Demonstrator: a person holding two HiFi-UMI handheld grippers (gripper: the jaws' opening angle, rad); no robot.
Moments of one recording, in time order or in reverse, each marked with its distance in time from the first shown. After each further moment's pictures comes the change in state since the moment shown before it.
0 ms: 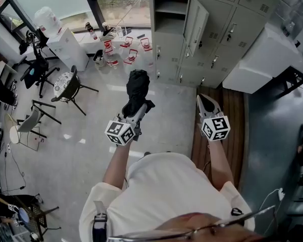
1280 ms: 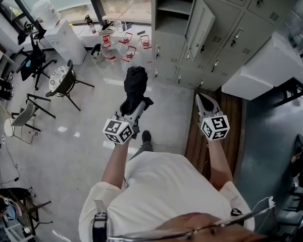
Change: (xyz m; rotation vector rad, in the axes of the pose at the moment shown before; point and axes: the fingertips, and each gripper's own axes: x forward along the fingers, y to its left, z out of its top) left arm 0.053 0.024 -0.005 -0.026 -0.026 0.059; right arm 0.052 -0.045 -0.009 -0.014 0.045 0.050
